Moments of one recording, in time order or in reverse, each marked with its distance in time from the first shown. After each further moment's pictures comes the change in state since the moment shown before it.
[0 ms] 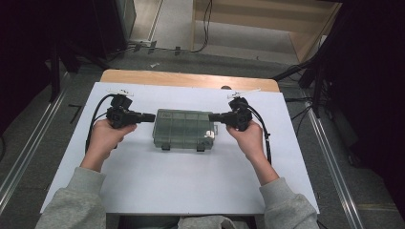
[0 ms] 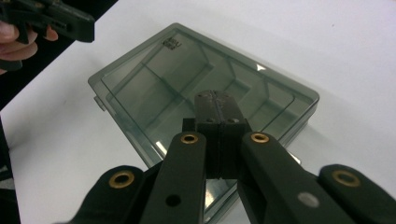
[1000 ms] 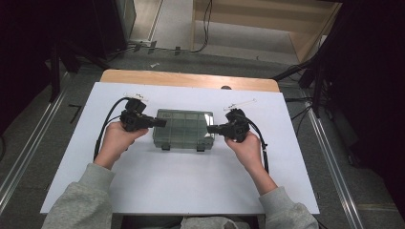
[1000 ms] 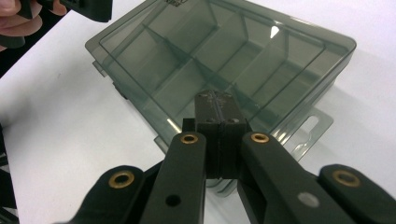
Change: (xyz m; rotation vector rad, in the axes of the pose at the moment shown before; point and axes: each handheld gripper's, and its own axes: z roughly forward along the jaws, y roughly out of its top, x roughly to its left) left arm -0.014 -0.002 0.030 0.053 -0.030 0.052; right arm 0.009 -0.029 0.011 0.051 -0.004 0.005
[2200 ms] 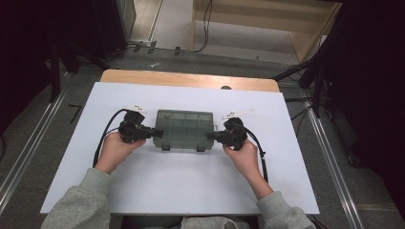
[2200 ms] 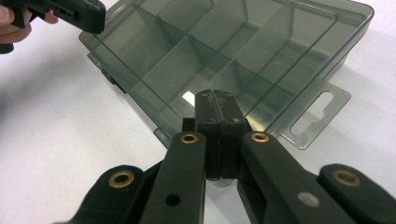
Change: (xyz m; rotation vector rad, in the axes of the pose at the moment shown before) left arm -0.001 -0.032 0.007 0.017 0.033 0.012; right arm 0.001 -0.024 0.015 -0.034 -0.024 -0.023
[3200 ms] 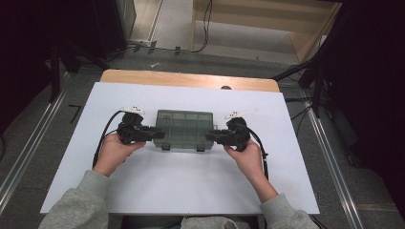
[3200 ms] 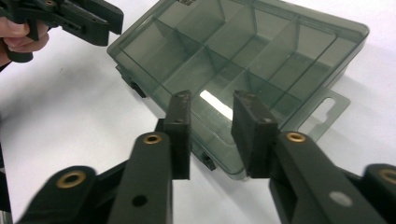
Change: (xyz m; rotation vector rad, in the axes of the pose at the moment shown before) left arm -0.010 -0.001 -0.009 -0.049 -0.009 0.007; right arm 0.011 0.003 -0.018 -0.022 0.010 -0.007
